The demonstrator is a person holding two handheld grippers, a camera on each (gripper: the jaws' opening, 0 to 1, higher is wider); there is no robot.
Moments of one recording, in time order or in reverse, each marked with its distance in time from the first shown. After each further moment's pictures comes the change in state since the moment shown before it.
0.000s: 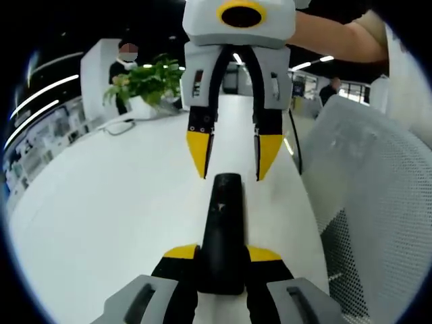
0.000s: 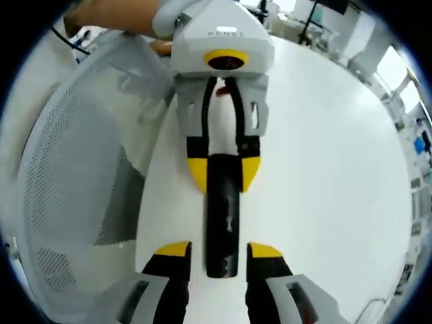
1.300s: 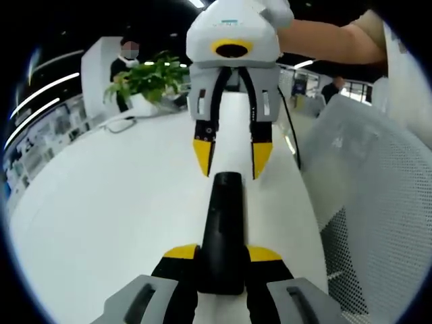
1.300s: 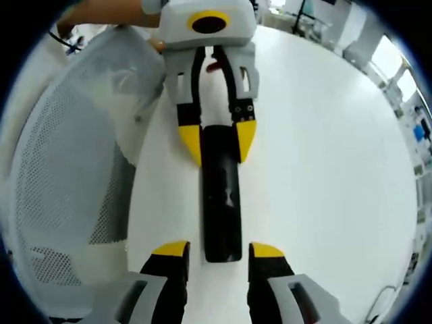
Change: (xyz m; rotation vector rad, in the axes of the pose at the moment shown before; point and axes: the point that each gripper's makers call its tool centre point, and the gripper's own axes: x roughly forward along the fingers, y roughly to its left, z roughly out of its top) left arm 0.000 -0.001 0.003 -0.007 0.019 0.008; right arm 0.014 -0.002 -0.033 0.051 0.012 0.016
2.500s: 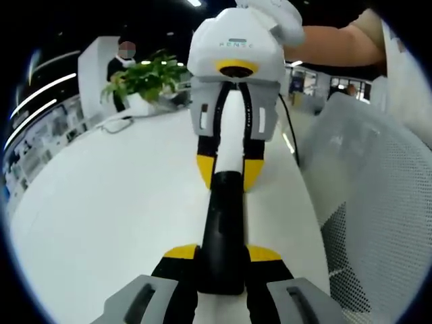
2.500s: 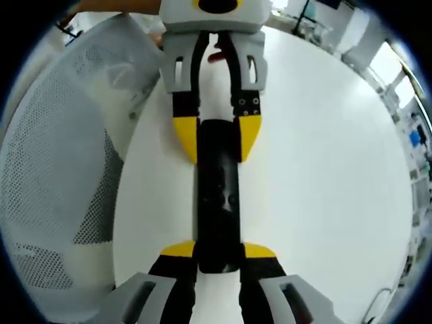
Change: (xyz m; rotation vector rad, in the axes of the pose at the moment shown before) left arm 0.001 0.004 0.002 0.016 0.017 -0.015; right arm 0.014 -0.009 -0.001 -0.023 -0.001 -0.056
